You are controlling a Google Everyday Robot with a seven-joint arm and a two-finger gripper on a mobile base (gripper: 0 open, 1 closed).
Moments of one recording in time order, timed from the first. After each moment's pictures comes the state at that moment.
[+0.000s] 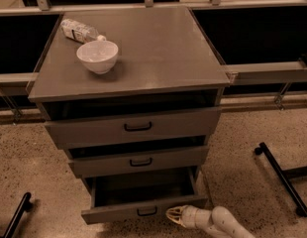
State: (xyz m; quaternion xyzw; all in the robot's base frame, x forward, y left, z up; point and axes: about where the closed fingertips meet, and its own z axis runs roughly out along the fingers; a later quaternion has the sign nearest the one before) arm 0.511 -0.102 0.134 -0.62 0.60 0.18 0.48
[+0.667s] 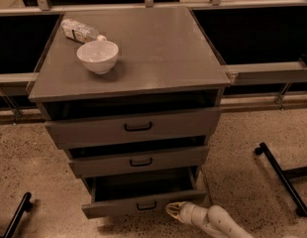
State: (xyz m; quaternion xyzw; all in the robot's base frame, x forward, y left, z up) arm 0.541 -0.102 0.131 -0.60 0.63 0.13 0.48
